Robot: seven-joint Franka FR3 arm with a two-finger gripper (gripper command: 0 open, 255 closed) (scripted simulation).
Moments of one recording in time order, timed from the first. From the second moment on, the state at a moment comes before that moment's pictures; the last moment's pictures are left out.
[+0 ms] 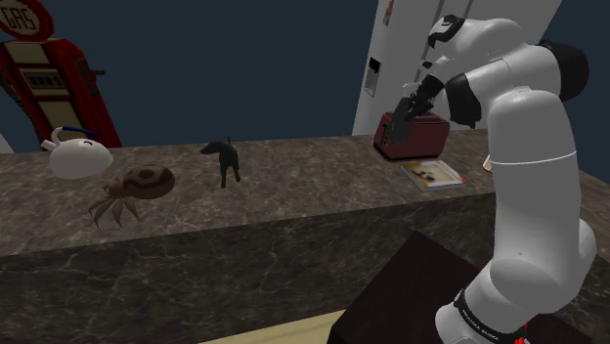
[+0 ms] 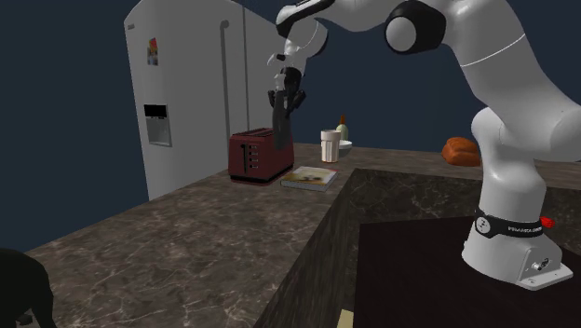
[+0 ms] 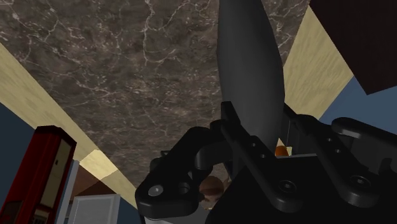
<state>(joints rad) -0.16 0.58 -1.04 -1.39 0.93 1.36 -2.21</state>
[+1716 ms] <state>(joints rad) -0.14 0.70 -0.98 -1.58 1.01 1.57 -2.37</state>
